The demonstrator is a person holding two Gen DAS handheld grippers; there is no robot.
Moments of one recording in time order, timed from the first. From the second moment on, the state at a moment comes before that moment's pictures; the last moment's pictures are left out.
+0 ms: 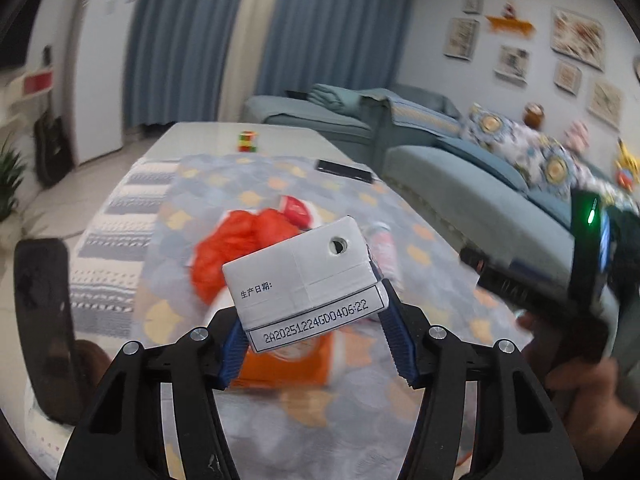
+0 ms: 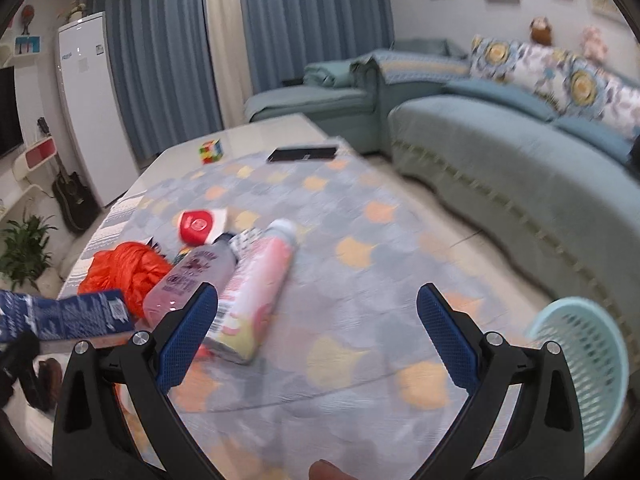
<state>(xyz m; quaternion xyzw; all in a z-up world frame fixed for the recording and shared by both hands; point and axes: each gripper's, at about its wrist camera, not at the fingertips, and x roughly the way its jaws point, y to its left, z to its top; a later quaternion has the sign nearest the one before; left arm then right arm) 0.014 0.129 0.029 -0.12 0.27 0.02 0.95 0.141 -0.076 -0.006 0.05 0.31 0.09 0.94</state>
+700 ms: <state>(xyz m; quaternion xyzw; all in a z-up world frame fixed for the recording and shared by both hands) 0.014 0.142 0.023 -0.10 0.27 0.05 0.96 0.198 -0.001 -0.085 0.00 0.41 0.09 0.91</state>
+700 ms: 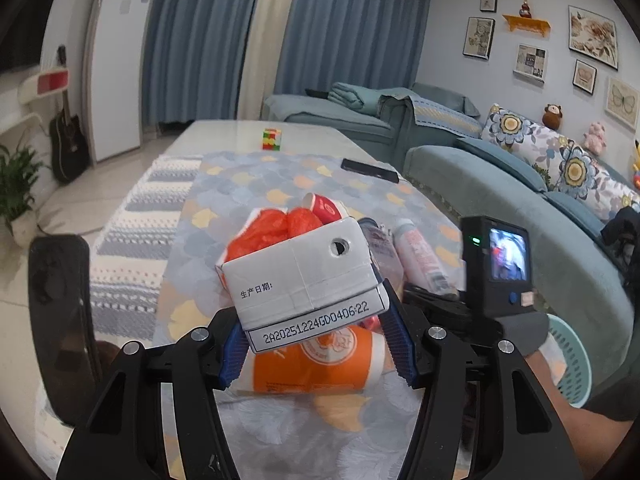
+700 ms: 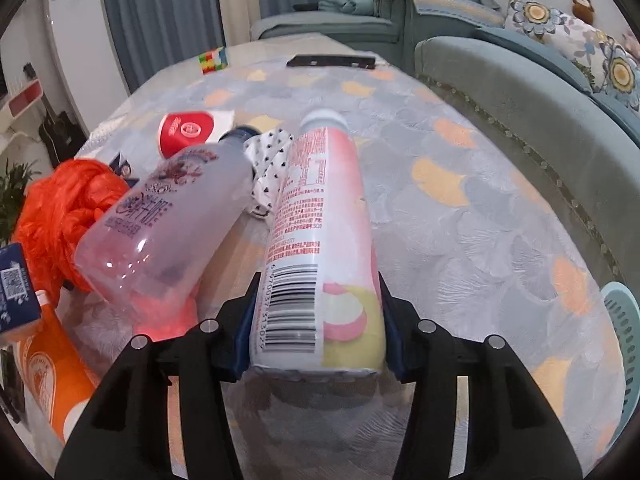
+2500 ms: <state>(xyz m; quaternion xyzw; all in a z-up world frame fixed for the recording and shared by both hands) 0.098 -0.225 -0.004 0.06 0.29 -0.37 0.88 0.070 -0.457 0.039 0.20 0.29 -0.18 0.92</state>
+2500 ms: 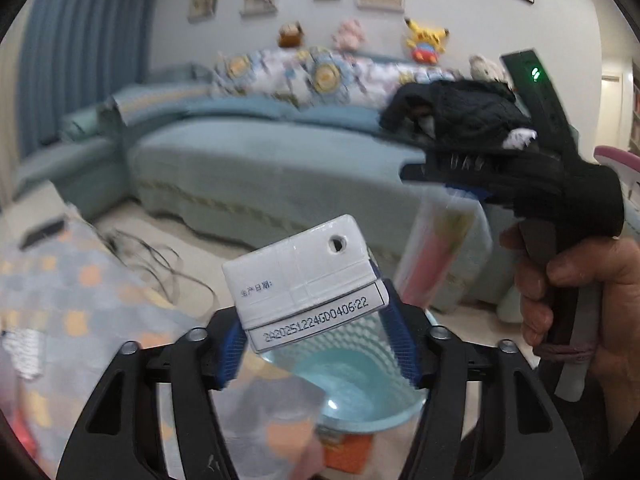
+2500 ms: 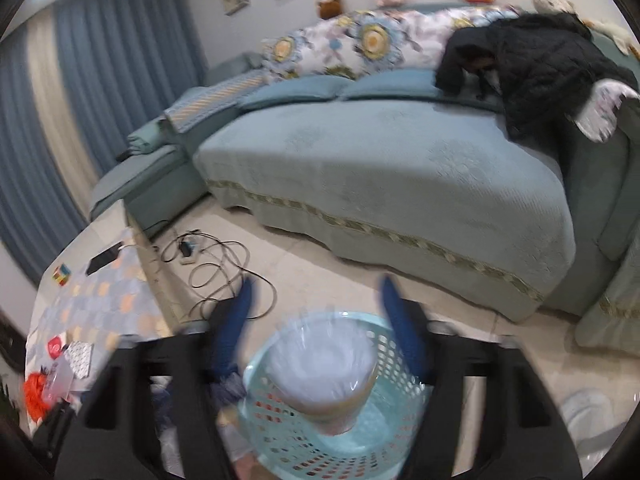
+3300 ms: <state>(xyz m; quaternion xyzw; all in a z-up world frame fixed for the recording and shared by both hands) 0.037 0.032 -0.013 0.15 0.27 -0.01 0.95 0.104 -0.295 0.076 0.14 0.26 -0.02 0.96</state>
